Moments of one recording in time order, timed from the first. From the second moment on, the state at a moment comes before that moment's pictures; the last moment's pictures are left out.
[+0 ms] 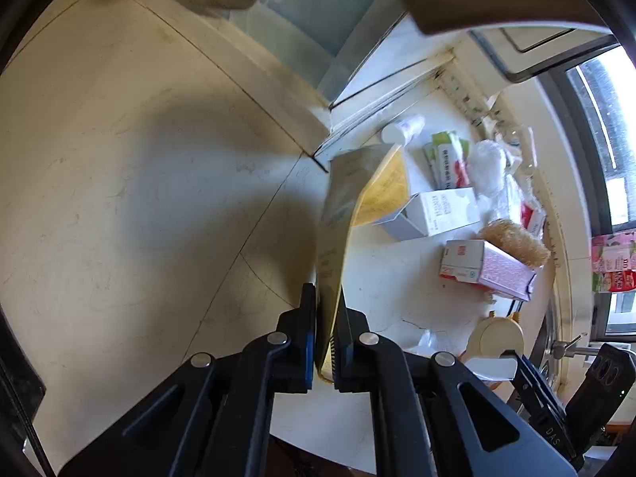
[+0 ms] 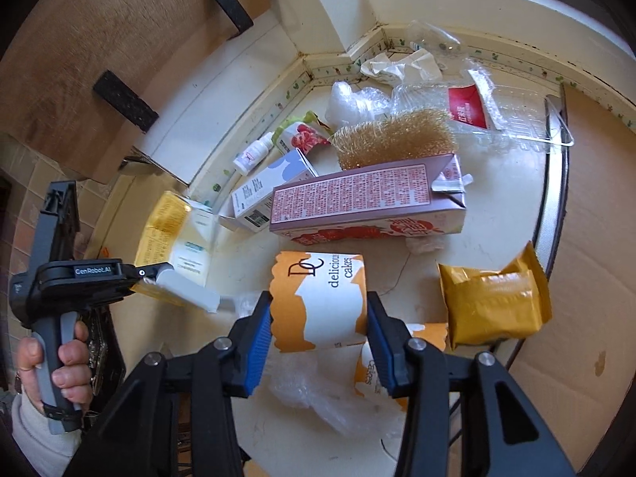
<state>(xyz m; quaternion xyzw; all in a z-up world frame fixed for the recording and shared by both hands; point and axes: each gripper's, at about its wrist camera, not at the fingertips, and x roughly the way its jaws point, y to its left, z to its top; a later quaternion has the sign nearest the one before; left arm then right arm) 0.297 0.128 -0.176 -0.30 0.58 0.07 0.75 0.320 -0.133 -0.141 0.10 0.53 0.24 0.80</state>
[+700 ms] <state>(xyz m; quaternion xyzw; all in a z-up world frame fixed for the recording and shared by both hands) 0.104 0.072 -0.081 -0.15 0.50 -0.03 0.85 0.142 -0.124 -0.105 0.12 0.50 0.21 0.83</state>
